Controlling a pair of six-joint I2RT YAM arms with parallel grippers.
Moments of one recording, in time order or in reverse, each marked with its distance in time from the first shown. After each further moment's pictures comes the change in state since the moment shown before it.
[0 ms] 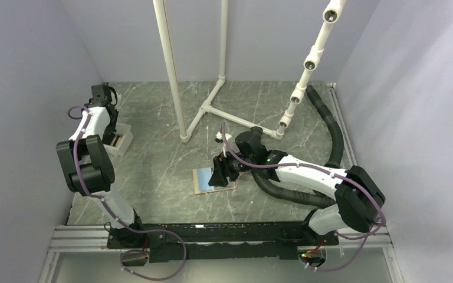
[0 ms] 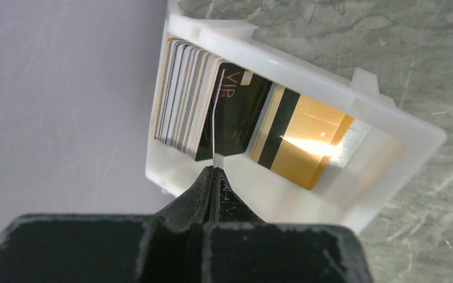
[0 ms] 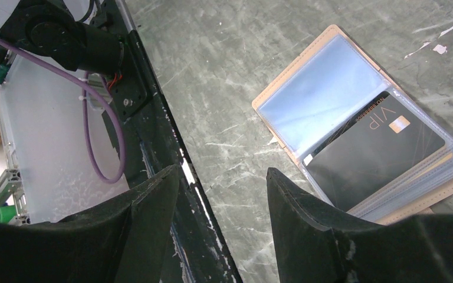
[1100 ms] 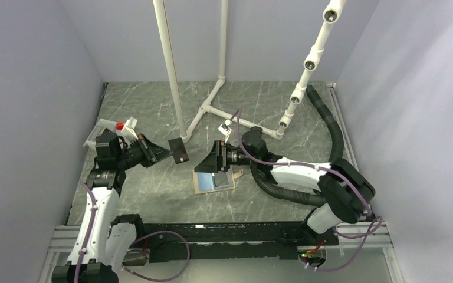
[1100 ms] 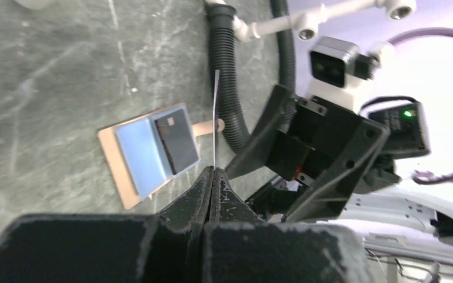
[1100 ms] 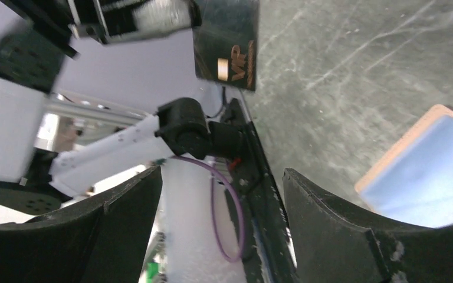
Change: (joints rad) left arm -0.166 -1.021 -0.697 0.175 1.106 -1.026; right arm -0.037 0.076 -0.095 0.587 -0.117 0.548
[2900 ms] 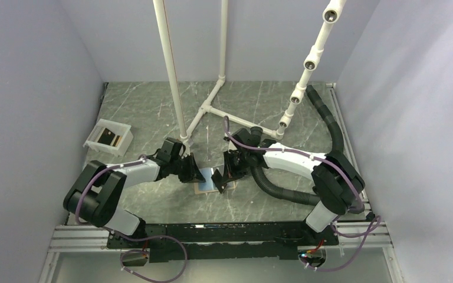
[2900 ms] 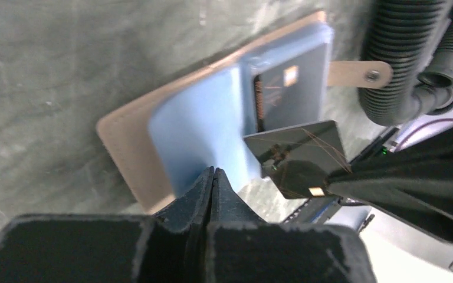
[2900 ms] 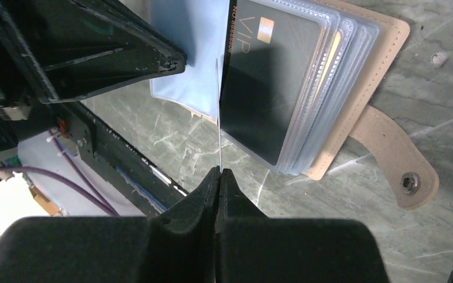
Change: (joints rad) left arm -0.558 0.668 -0.101 0.386 -0.285 -0.076; right arm -0.054 0.127 0.221 -0.907 0.229 -0.286
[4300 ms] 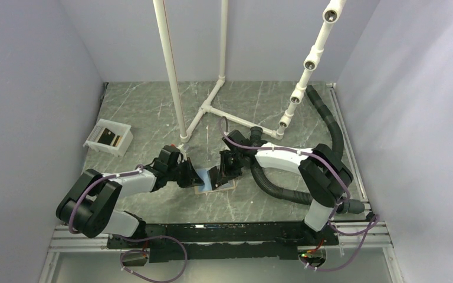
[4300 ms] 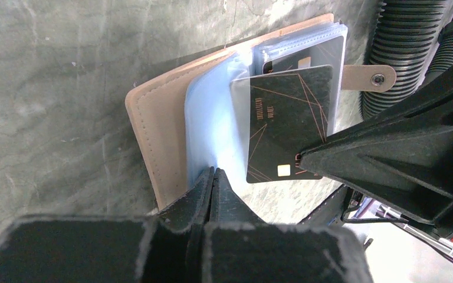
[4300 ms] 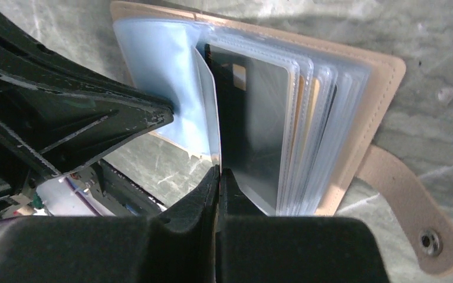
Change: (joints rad) left arm -0.032 -0.058 -0.141 0.145 -0.107 -0.095; right arm 0.055 0.115 0.055 0.037 0.121 0.158
